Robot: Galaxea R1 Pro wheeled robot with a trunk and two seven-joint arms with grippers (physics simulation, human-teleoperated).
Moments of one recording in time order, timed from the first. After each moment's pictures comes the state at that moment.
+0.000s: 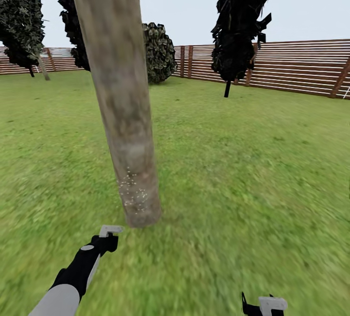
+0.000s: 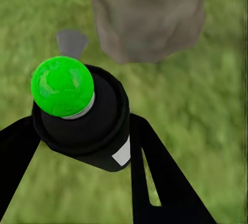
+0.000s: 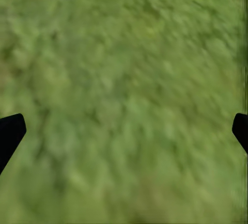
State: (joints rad) left arm -0.59 -0.02 0.40 -0.56 -0.43 0.14 -0.17; right arm -0.38 -0.06 0.06 -0.04 -0.02 -0.71 -0.18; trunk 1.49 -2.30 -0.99
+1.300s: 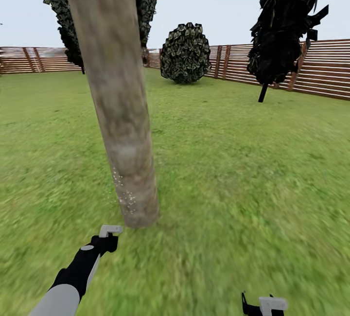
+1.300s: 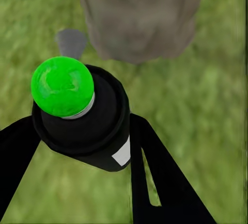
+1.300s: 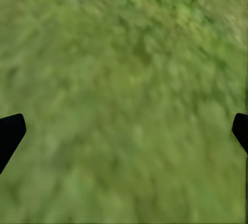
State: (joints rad) left arm -0.59 -0.02 0.40 -0.56 -0.43 0.14 -0.17; right arm -0.38 -0.06 0.06 -0.04 -0.02 -0.71 -0.18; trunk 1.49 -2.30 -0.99
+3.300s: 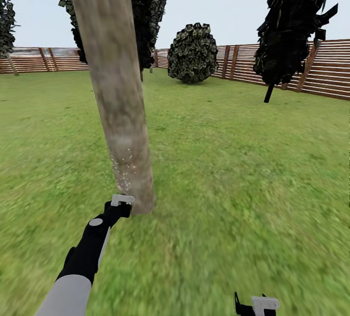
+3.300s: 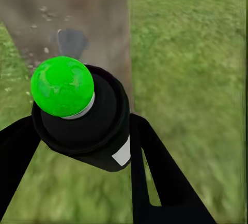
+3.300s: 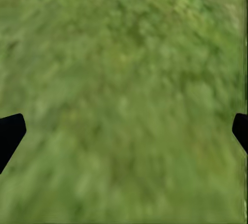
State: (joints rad) left arm -0.58 -0.10 0.26 -0.95 -0.37 0.19 -0.26; right arm -0.38 -0.02 0.06 -0.04 -0.01 -0.71 -0.17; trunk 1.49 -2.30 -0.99
